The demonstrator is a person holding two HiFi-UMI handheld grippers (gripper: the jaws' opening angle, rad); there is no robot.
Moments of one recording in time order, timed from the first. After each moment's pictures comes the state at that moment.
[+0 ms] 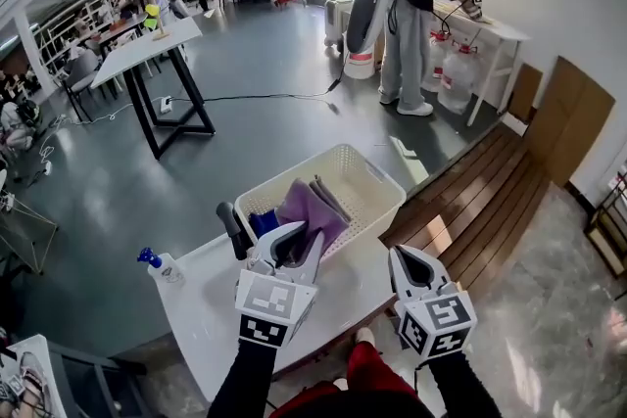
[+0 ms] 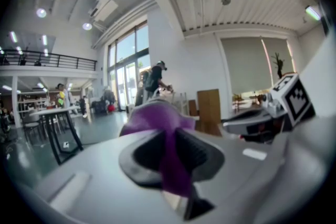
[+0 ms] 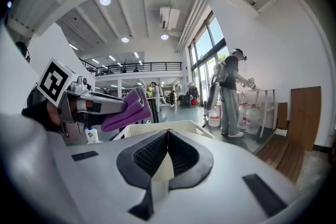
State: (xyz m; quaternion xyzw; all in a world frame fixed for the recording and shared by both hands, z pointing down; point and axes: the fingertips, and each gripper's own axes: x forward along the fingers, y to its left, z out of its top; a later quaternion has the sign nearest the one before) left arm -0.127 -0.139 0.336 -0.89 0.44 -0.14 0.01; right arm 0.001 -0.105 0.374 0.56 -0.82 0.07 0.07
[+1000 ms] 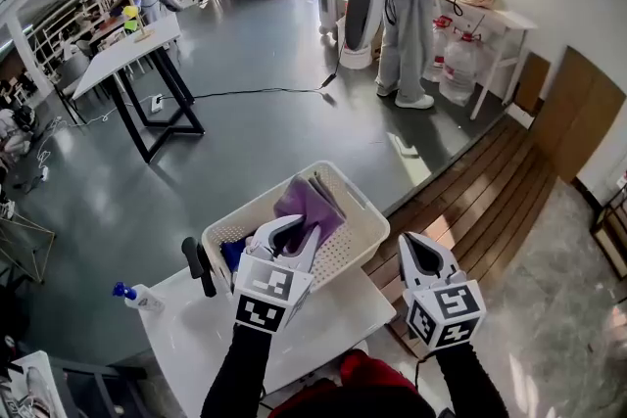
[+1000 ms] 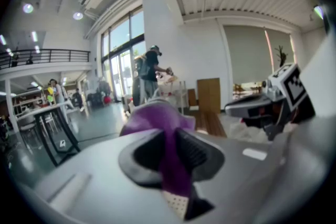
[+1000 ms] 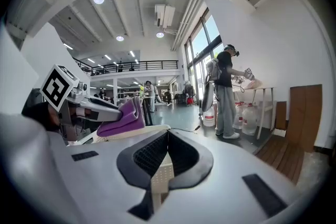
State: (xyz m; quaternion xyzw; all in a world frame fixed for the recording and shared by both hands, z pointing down) left arm -0.063 -0.255 0.362 -0.88 0.43 -0.20 -0.01; right arm 0.084 -0.218 0.375 0.57 -0.82 0.08 0.07
